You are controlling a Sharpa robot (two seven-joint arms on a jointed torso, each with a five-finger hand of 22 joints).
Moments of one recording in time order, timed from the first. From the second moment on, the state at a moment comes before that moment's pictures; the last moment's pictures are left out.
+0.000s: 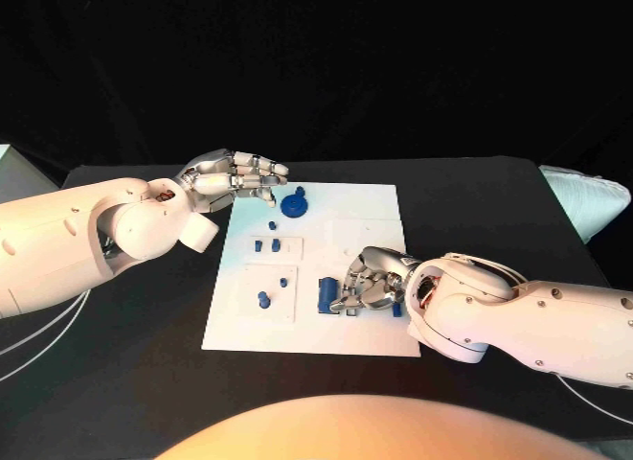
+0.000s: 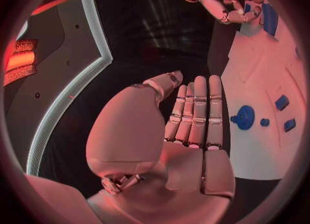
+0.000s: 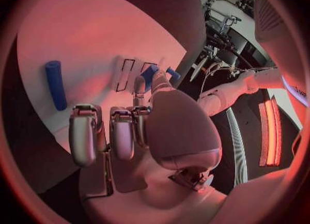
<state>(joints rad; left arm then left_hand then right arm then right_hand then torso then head) 1.20 -0.93 -0.04 1.47 -0.12 0.09 0.22 1.42 -0.17 0.52 0.00 0.22 0.83 0.21 0.33 0.23 0.84 0.15 0.57 0.08 0.85 0.09 1.05 0.33 0.17 0.73 0.19 0.92 0.51 1.14 -0.79 -0.22 1.82 -1.22 -0.34 -0.49 1.34 -0.02 -0.03 0.29 0.06 1.07 0.03 0.51 0.48 1.47 -0.04 1.48 1.31 1.46 -0.10 1.57 1.31 0.03 1.47 0.02 1.46 1.31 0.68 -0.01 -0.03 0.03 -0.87</state>
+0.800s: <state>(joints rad) 1.20 -0.93 -0.04 1.47 -0.12 0.09 0.22 1.42 -0.17 0.52 0.00 0.22 0.83 0.21 0.33 0.23 0.84 0.15 0.57 0.08 0.85 0.09 1.05 0.33 0.17 0.73 0.19 0.92 0.51 1.14 -0.78 -0.22 1.79 -1.20 -0.31 -0.46 1.35 -0.03 -0.03 0.29 0.06 1.07 0.03 0.51 0.47 1.47 -0.04 1.48 1.31 1.46 -0.10 1.57 1.31 0.03 1.47 0.02 1.46 1.31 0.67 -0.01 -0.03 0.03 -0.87</state>
